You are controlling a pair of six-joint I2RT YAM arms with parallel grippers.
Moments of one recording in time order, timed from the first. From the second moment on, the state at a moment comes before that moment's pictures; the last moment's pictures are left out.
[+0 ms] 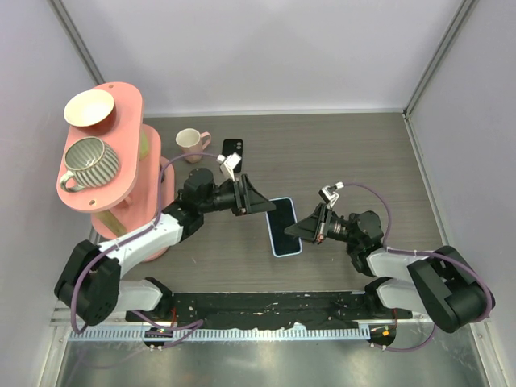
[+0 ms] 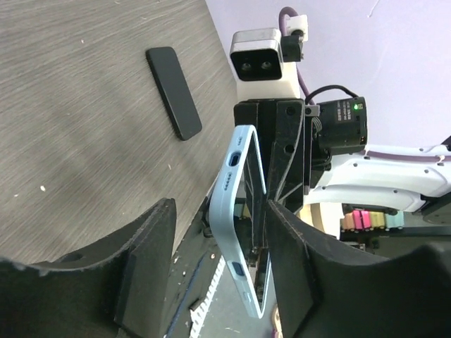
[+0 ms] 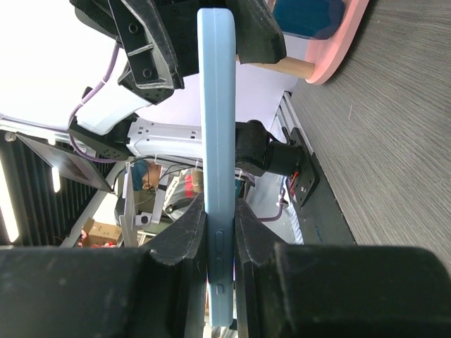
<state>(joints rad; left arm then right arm) -0.59 1.26 0.69 0.33 0.64 -0.92 0.43 1.21 0.12 1.26 -0.86 1.44</state>
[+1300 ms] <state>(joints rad) -0.59 1.29 0.99 -0.10 0.64 -0.62 0.44 0.91 0.27 0.69 -0.78 1.10</state>
